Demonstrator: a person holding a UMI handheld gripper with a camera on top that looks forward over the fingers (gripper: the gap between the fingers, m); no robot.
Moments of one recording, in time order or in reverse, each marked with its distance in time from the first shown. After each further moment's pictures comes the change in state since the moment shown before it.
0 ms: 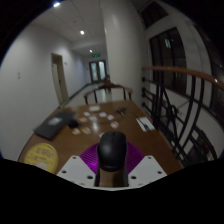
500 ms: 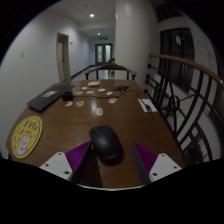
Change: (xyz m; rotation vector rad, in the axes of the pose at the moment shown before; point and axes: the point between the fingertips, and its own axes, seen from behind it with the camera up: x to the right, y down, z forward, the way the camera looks) arm 0.025 0.078 0.027 -0.182 0.003 -0.129
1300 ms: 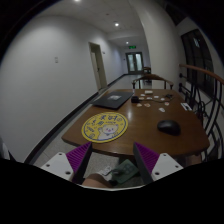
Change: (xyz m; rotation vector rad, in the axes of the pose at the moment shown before) arm -0.235 0.044 -0.203 0.099 -0.364 -0.031
